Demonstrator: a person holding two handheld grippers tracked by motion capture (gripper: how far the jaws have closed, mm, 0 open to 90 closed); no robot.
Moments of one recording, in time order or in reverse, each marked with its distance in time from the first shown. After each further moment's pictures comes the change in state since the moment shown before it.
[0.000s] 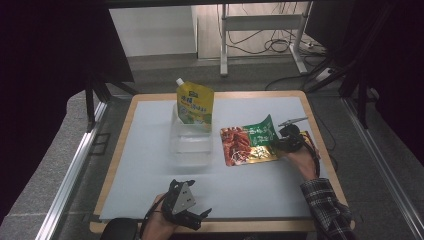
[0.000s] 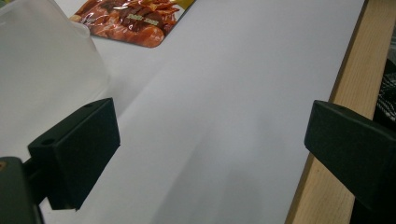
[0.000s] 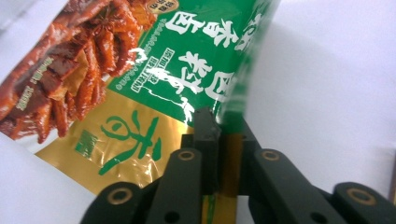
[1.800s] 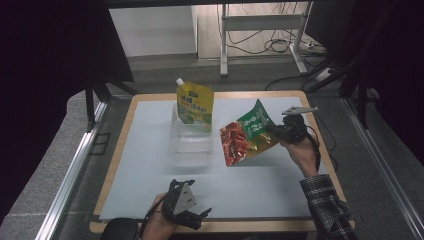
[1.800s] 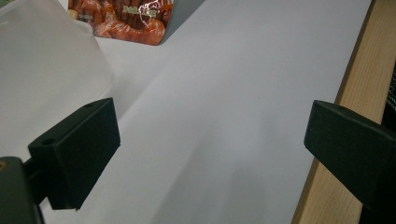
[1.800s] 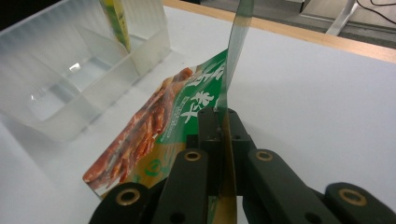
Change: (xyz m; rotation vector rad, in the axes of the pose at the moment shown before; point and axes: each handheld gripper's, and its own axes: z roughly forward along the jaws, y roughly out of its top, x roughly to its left) left arm 0.000 0.000 0.001 0.019 0.020 0.022; right arm 0.028 0.034 -0.051 -0.260 0.078 -0.055
